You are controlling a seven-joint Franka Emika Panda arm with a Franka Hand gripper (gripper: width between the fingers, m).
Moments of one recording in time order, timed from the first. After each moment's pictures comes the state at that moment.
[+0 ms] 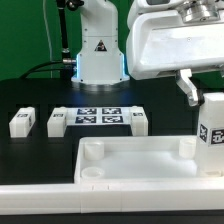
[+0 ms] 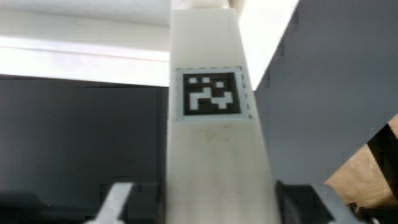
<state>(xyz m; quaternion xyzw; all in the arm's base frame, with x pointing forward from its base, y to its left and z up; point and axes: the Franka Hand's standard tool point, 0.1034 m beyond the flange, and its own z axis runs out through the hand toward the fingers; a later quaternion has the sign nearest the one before) 0.636 0.104 0.125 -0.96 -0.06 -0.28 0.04</state>
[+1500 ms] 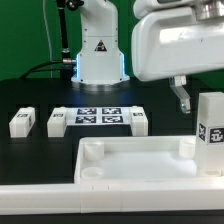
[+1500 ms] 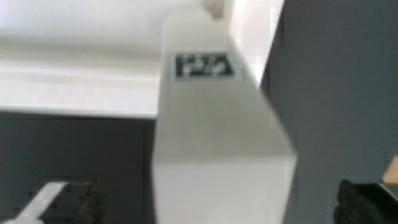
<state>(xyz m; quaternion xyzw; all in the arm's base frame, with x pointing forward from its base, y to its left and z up) 0.651 0.108 0.122 -0.99 -0.04 -0.10 0.06</state>
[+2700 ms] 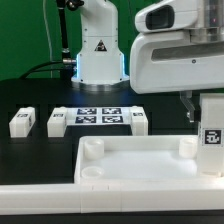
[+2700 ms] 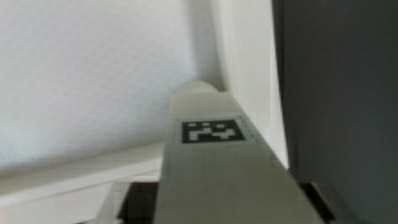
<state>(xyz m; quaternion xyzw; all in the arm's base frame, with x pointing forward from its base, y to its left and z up) 0.651 0.101 0.105 -0.98 0.18 -0.01 0.06</state>
